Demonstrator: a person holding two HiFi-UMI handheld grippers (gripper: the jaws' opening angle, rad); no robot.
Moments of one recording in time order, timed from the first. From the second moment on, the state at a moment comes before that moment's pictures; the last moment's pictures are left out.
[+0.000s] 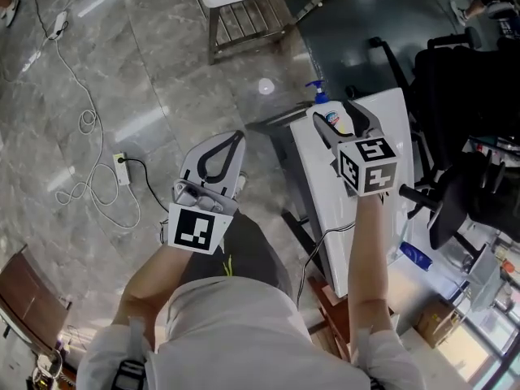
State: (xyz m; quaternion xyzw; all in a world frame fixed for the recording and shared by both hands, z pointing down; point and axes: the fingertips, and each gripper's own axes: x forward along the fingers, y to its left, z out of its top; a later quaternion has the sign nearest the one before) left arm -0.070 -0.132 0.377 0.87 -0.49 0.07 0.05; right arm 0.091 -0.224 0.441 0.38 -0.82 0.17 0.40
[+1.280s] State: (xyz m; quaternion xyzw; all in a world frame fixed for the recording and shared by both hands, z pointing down) left arm -0.099 -0.147 0.419 0.85 -0.52 0.06 0.09; right arm 0.080 -0.272 0.544 0.28 -0.74 0.24 0.57
